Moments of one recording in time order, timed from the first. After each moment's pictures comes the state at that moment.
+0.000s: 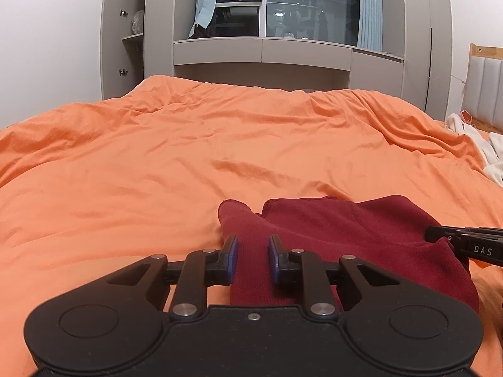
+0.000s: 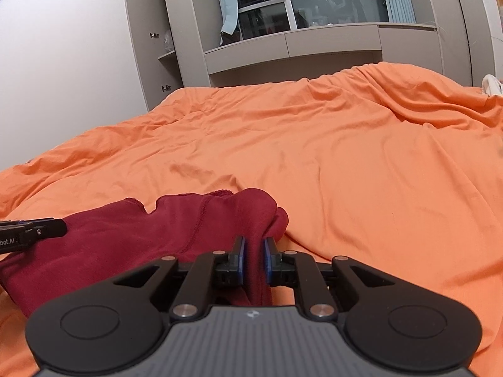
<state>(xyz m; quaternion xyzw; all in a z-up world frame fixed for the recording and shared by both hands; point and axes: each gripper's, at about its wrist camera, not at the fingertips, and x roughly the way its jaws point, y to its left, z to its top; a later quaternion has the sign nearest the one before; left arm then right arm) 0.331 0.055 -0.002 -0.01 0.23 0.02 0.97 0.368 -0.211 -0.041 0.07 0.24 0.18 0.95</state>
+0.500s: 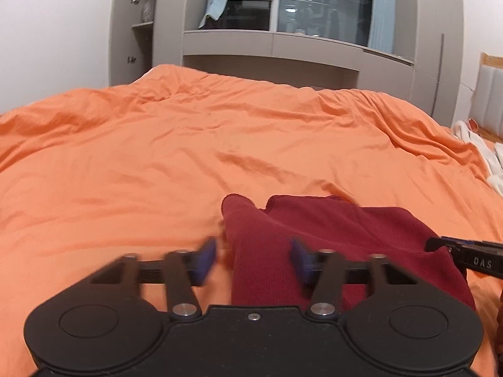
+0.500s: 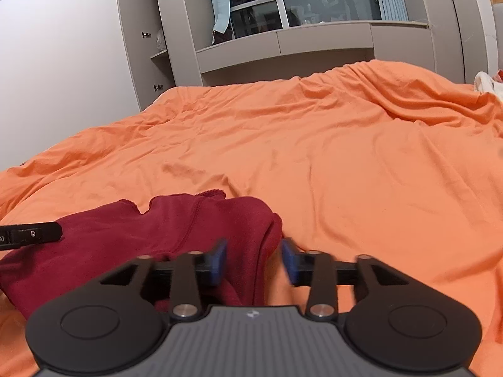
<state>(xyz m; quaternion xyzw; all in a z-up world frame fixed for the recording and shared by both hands) 0.333 0.060 -0.001 -0.04 0.25 0.03 0.97 0.363 -0.214 -0.034 0.07 0.24 0.16 0.95</state>
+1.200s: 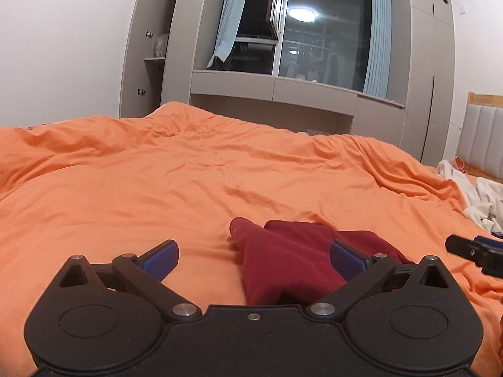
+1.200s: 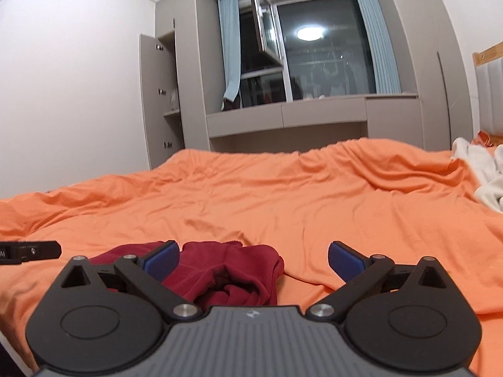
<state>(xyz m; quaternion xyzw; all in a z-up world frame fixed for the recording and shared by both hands) 0.220 0.063 0.023 -0.06 0.16 0.03 0.99 0.216 -0.234 0.009 0.06 0.10 0.15 0.98</state>
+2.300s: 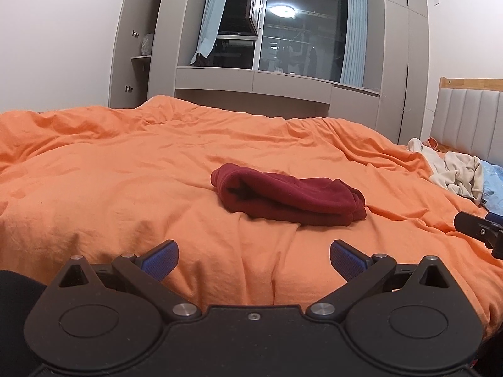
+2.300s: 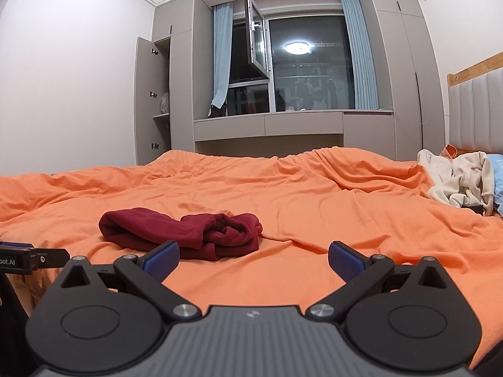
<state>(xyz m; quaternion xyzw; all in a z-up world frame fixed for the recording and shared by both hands) 0.096 0.032 -0.022 -0.04 0.17 0.00 0.99 0.082 -0.250 -0.020 0.03 0.08 0.11 0.99</state>
